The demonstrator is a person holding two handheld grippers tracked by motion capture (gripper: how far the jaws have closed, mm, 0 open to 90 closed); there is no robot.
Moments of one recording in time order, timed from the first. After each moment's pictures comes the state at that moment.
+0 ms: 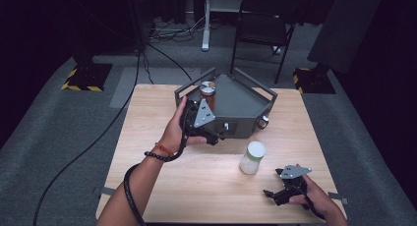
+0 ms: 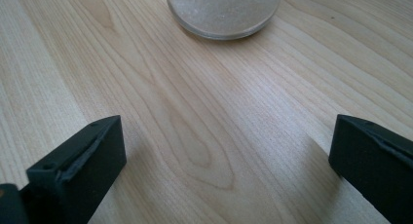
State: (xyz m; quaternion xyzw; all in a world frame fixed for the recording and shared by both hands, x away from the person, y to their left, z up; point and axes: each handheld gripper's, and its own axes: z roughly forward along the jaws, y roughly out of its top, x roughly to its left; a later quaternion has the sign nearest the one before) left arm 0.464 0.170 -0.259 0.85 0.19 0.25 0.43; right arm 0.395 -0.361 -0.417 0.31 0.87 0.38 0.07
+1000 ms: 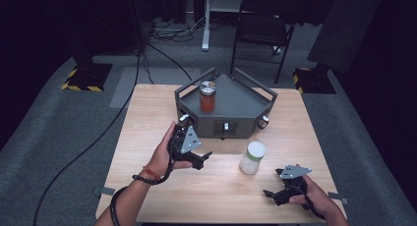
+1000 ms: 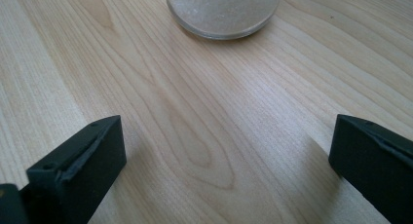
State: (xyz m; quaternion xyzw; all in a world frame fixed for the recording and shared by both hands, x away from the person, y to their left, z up) left arm 0.432 0.201 -0.309 0.87 0.20 0.22 0.40; right arm 0.394 -0.361 -0.417 0.32 0.87 0.38 0.07
